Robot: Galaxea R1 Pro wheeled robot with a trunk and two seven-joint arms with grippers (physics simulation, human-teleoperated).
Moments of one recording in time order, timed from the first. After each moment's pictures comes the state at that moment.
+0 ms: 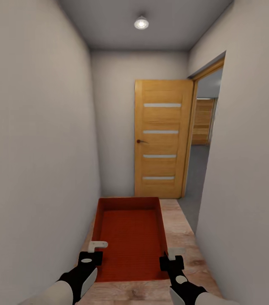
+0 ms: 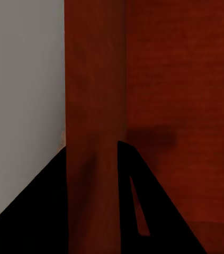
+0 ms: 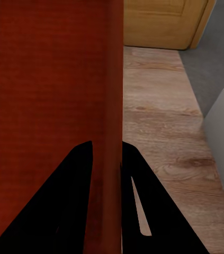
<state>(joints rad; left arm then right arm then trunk) -0.63 -0.11 -0.13 -0.21 0.06 0.02 0.29 -0.61 0.13 0.52 -0.06 -0.37 -0.37 -0.22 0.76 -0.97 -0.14</state>
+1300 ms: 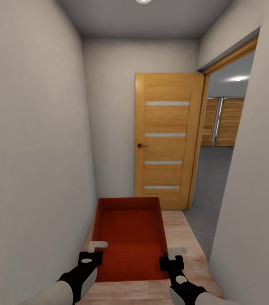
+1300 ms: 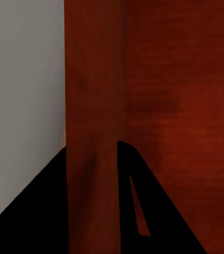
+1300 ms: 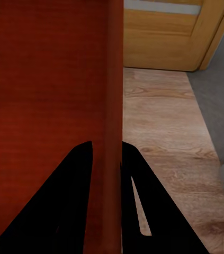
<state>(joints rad) -0.63 -0.11 -0.13 -0.21 0.06 0.02 0.29 -0.61 0.13 0.52 -0.06 -0.37 -0.37 -0.22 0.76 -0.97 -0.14</state>
